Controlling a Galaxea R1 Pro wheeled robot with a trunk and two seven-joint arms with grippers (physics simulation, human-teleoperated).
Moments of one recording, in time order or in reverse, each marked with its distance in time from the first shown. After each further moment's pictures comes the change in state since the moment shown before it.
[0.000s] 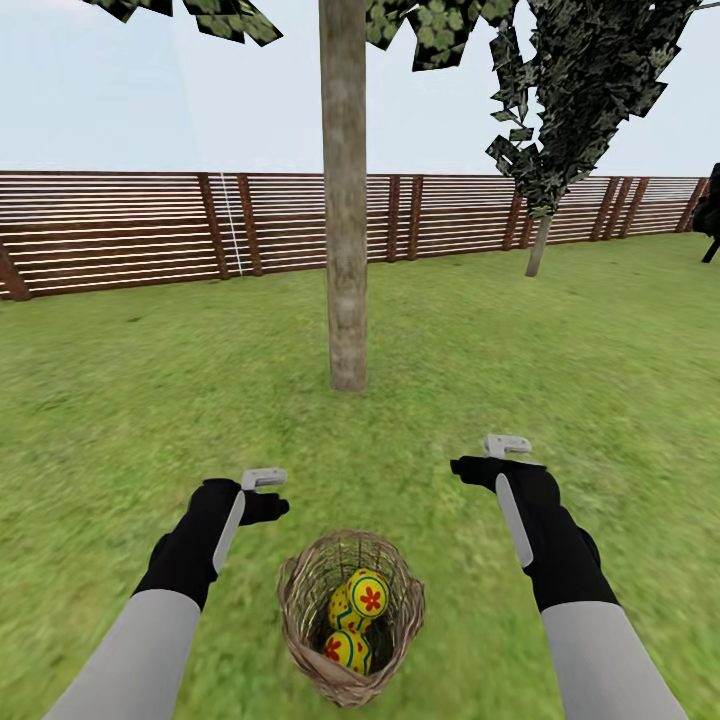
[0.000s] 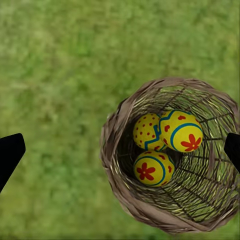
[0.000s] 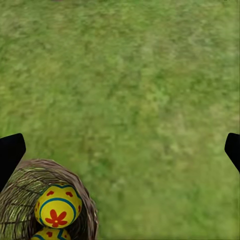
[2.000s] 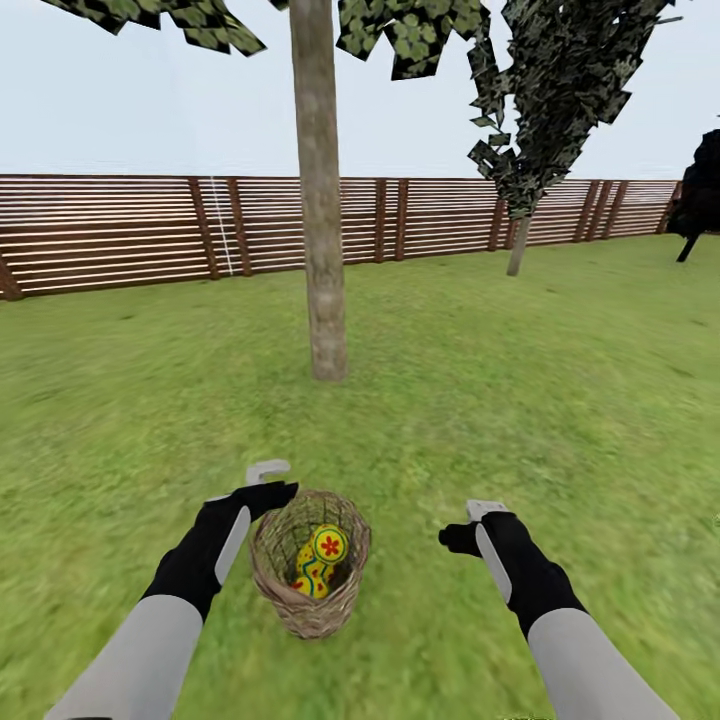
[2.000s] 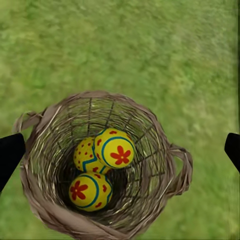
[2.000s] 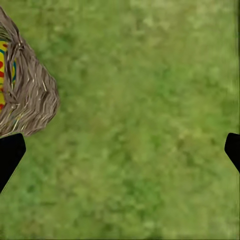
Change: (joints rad) left arm 0.004 0.007 -0.021 0.131 0.143 -0.437 0.006; right arm -0.001 0.001 0.028 0.437 -0.011 -0.078 0.004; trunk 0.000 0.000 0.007
